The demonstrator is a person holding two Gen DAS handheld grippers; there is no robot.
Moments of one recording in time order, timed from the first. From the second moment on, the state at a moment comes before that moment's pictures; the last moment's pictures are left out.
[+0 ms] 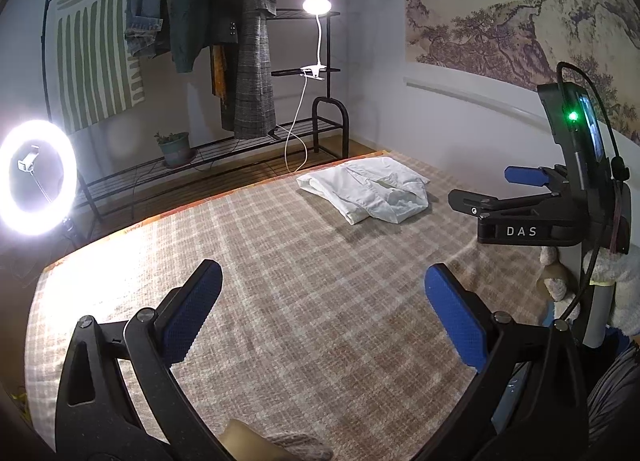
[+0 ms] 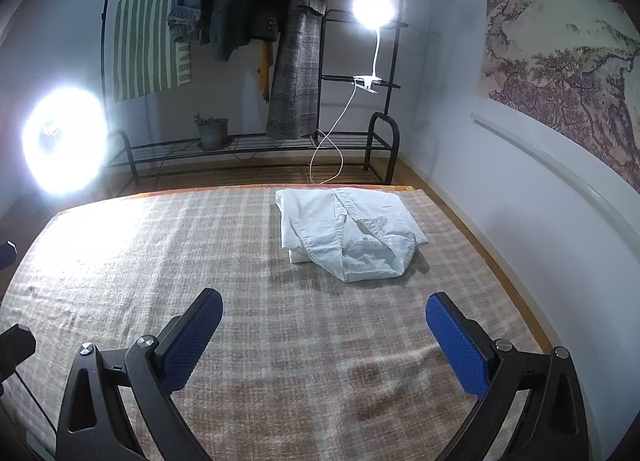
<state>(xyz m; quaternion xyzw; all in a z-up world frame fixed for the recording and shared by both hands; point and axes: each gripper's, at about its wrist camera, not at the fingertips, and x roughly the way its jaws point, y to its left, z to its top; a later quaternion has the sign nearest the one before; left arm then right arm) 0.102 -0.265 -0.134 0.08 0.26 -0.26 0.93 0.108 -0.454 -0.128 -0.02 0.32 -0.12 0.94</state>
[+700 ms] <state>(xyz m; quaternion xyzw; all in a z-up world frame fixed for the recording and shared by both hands) 0.102 -0.262 -0.137 0.08 0.25 -0.26 0.93 0.111 -0.464 -0.133 -0.01 0.33 -0.12 0.94</state>
